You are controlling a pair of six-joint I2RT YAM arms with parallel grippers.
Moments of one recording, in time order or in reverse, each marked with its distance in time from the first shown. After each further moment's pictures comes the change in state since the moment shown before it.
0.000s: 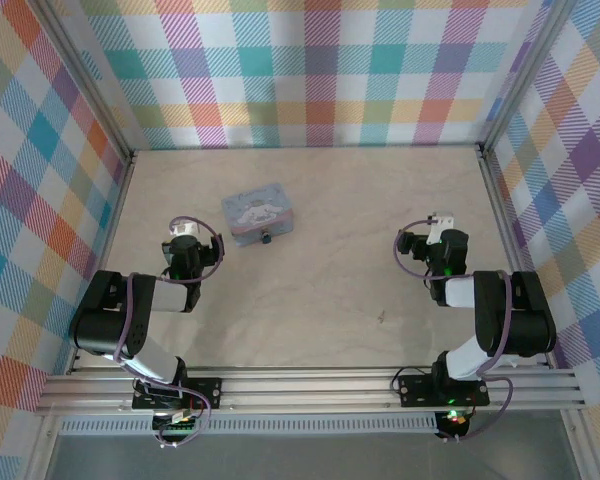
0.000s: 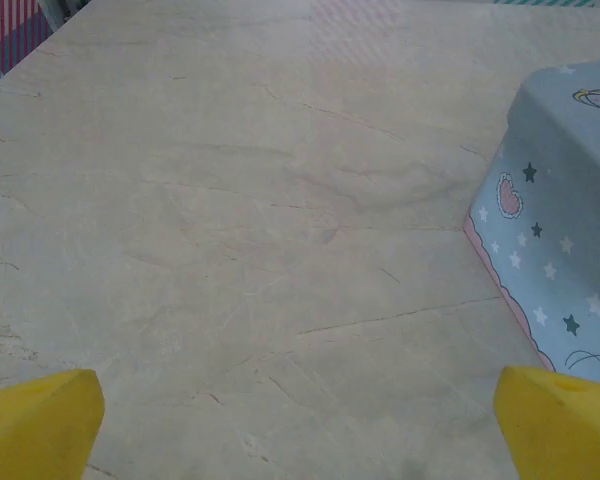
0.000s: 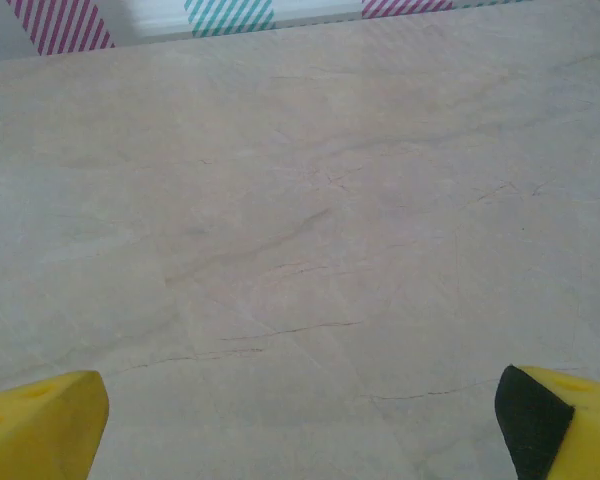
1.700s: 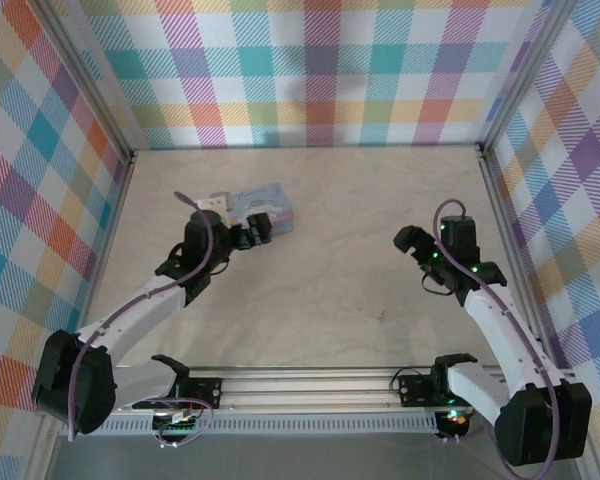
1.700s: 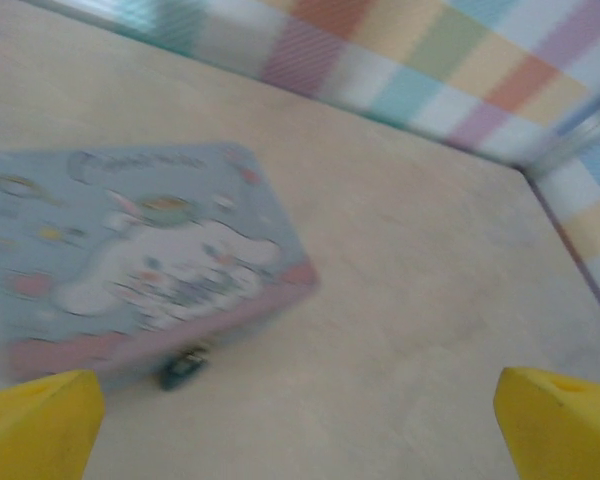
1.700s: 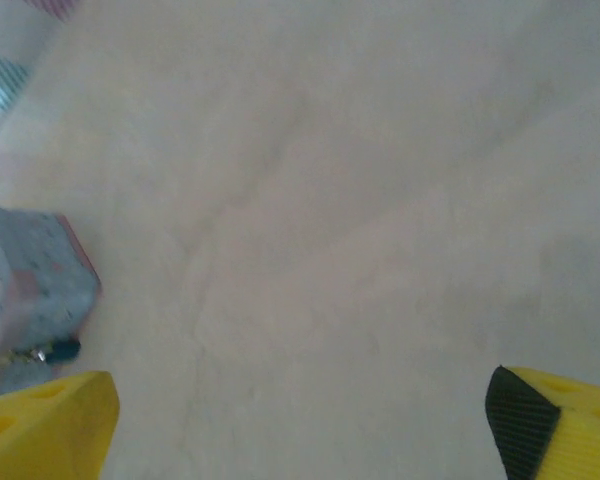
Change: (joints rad) left arm -0.351 -0.375 0.319 -0.657 0.267 -0.439; right arm 0.165 -0.566 0.325 -1.329 -0.043 0.745
